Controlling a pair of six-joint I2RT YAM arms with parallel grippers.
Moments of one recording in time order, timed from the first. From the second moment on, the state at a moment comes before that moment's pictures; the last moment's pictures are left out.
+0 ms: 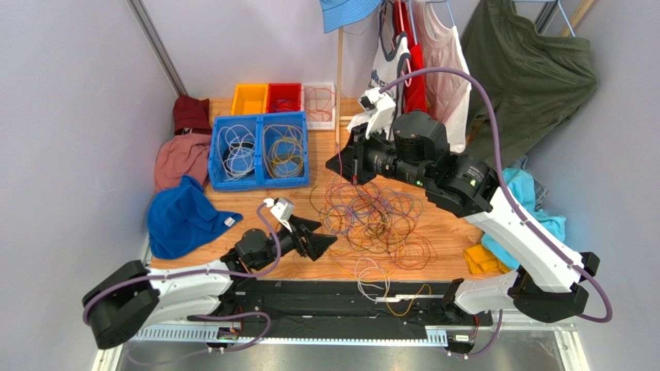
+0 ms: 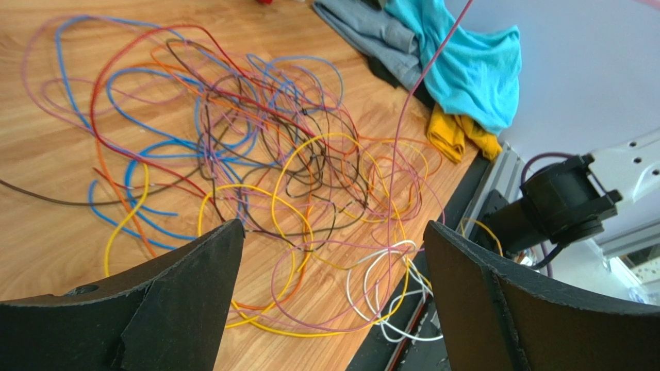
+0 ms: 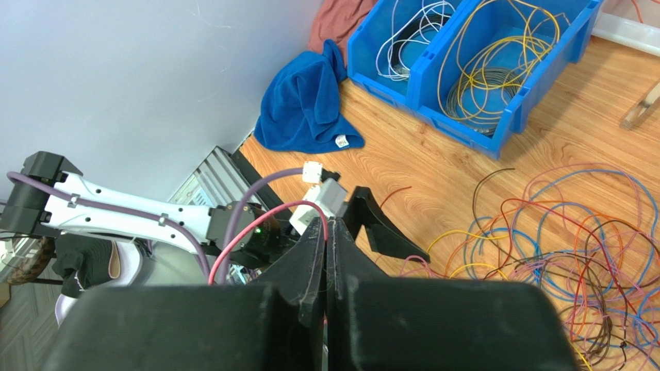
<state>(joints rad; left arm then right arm) -0.92 0.95 0.10 0.84 0.03 -0.55 0.96 1.31 1.75 -0.72 -0.03 0.48</state>
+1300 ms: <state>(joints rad) -0.89 1.06 0.26 0.93 0.10 -0.63 0.96 1.26 1.77 -0.79 0.02 0.45</state>
